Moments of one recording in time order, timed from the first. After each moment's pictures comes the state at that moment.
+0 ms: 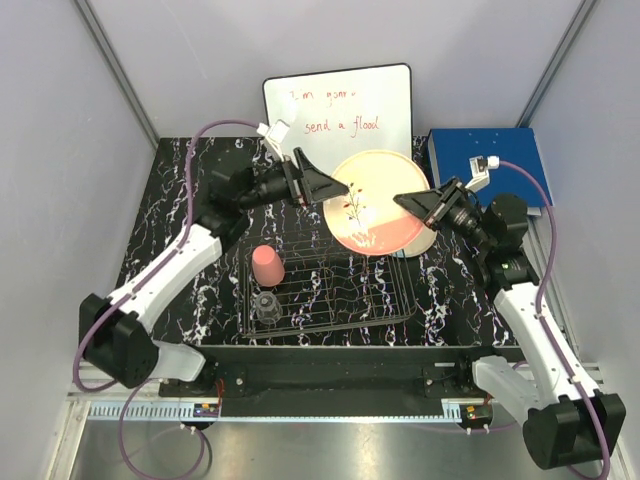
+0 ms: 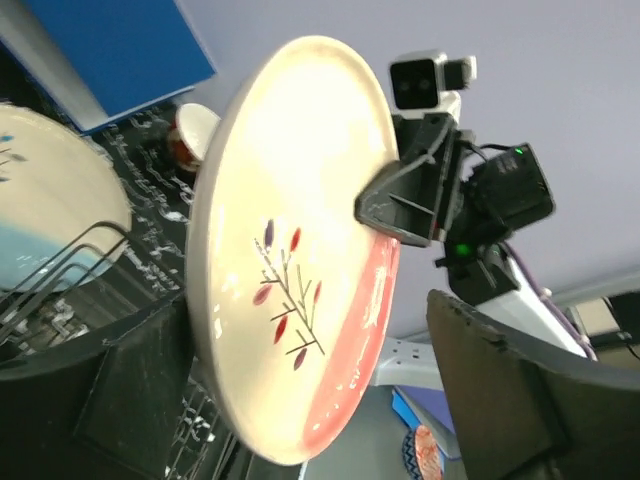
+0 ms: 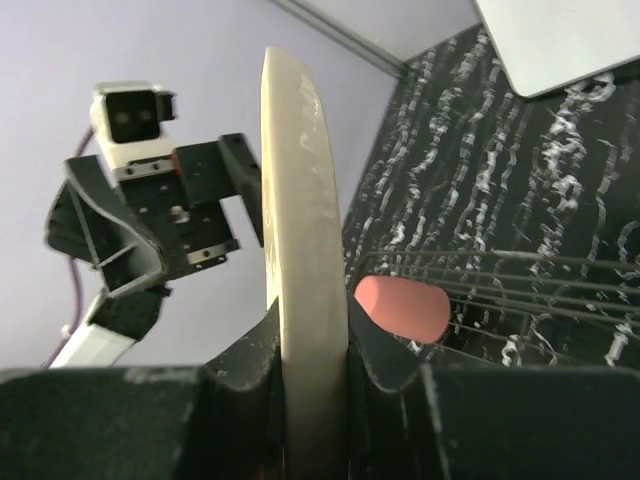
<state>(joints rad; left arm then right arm) -0.49 1.37 1.17 0.20 0.71 -0.93 0.15 0.93 0.79 0.20 -0.62 1.04</state>
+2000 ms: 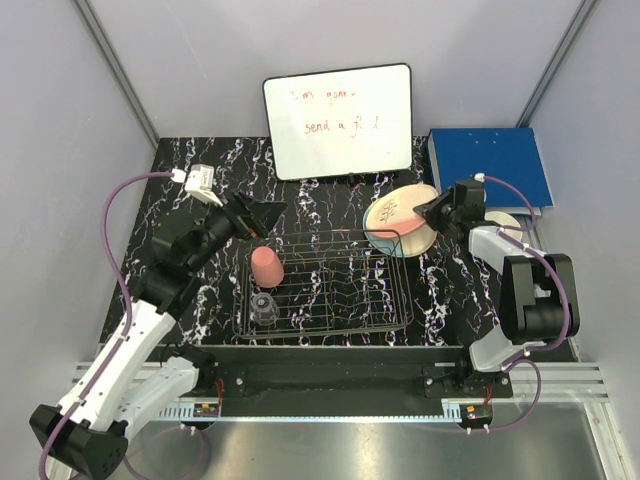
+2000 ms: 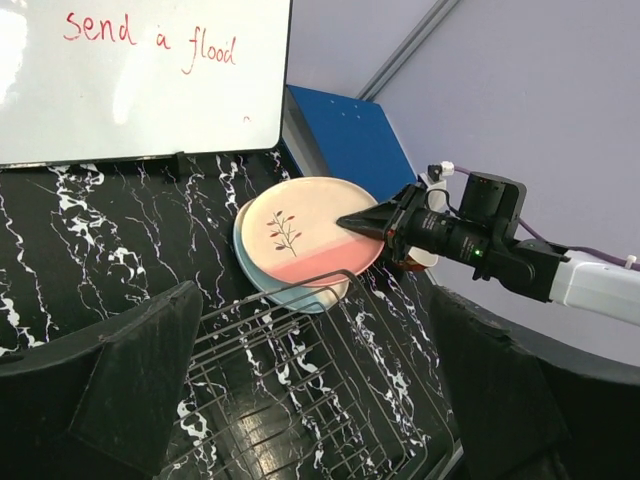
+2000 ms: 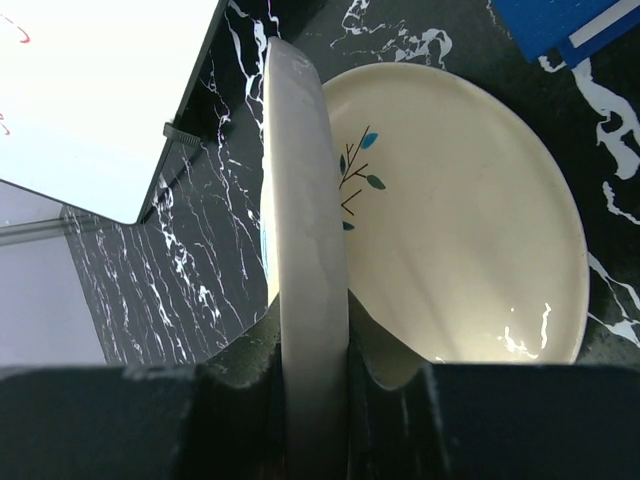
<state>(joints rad) -0.41 0.80 0.82 -0.02 0.21 -0.62 0.05 1.58 0.86 0.10 -0.16 0.92</state>
